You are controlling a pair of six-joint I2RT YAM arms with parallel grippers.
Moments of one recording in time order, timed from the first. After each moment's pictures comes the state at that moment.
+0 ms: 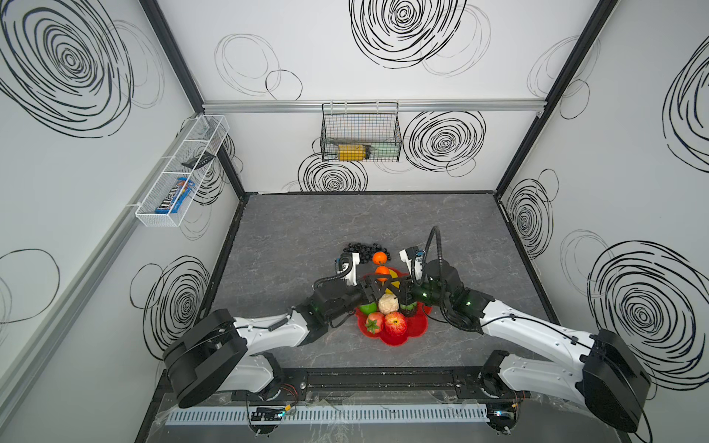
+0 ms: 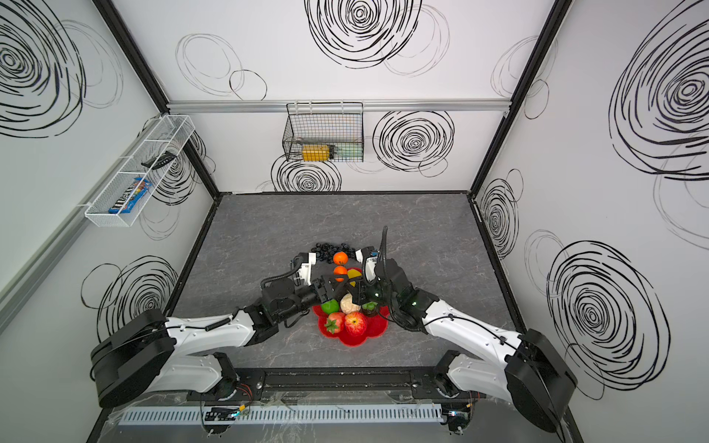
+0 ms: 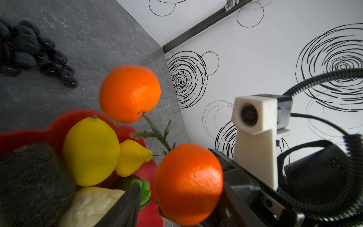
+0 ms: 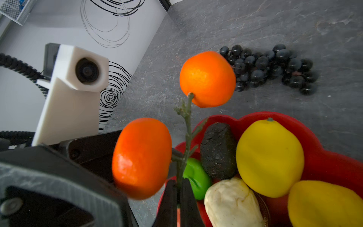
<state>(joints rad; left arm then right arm) -0.83 1.30 0.42 0.73 0.11 -1.08 0.81 1.12 0.59 0.05 -0.20 0.60</state>
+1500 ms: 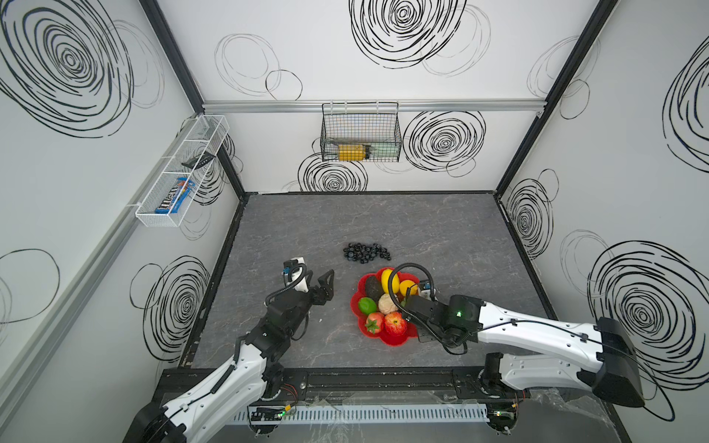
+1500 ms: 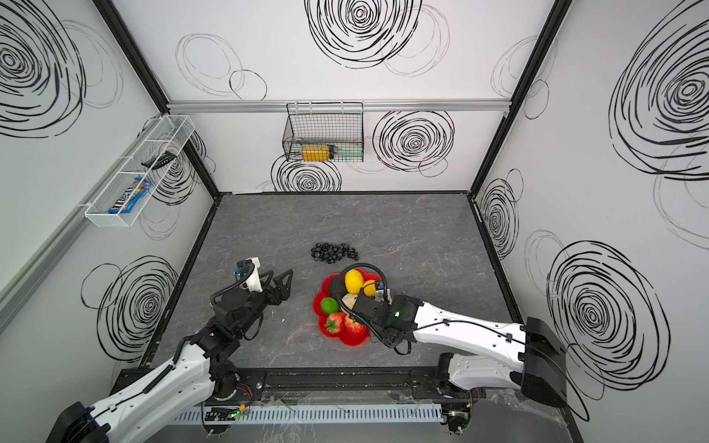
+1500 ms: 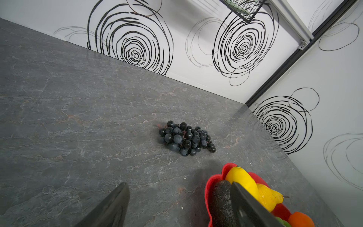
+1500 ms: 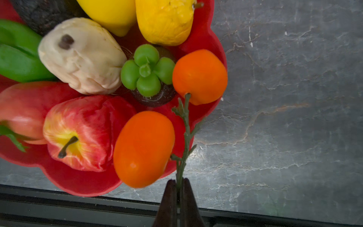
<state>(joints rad) -0.50 0.71 0.18 0.31 -0.16 -0.52 1.18 1.18 0.84 -1.04 0.31 0.99</state>
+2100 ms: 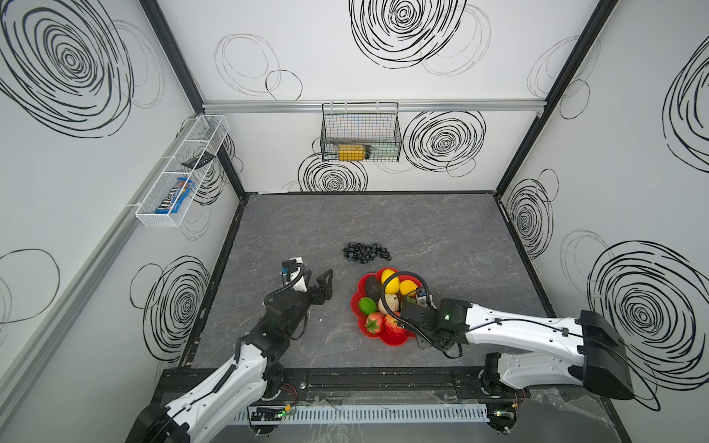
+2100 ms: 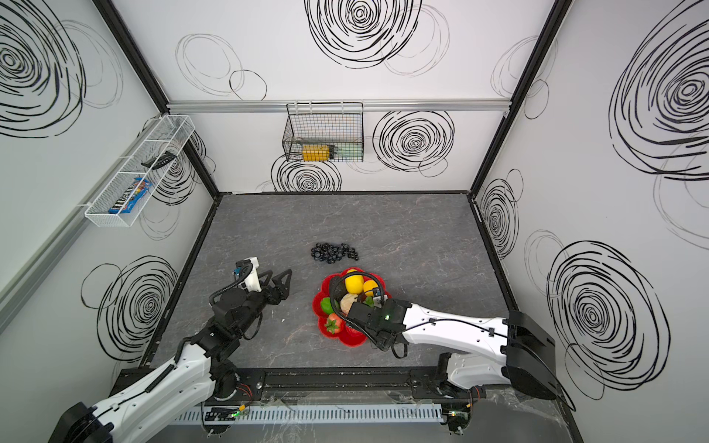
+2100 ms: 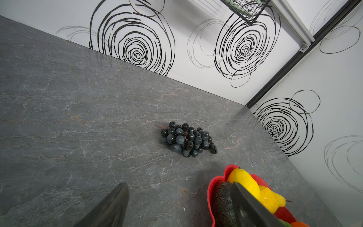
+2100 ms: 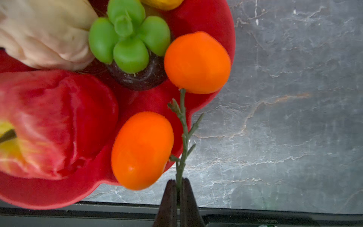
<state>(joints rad) -0.47 0.71 0.17 0.34 -0.13 -0.52 1.20 1.26 0.80 -1.05 0.32 0.99</state>
